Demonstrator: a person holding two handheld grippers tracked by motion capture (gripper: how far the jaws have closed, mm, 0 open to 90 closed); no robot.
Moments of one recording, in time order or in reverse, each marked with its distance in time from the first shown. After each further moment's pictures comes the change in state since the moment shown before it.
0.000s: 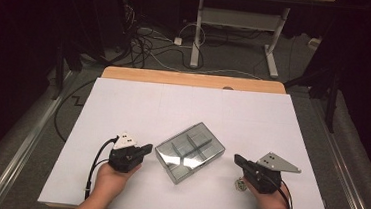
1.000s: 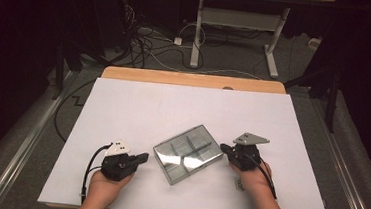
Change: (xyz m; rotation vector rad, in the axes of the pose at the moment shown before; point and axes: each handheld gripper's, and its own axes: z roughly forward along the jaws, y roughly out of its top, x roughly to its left) left arm 0.002 -0.016 -0.018 0.031 -0.079 -0.008; right arm -0.009 0.021 0.072 0.217 0.011 -0.050
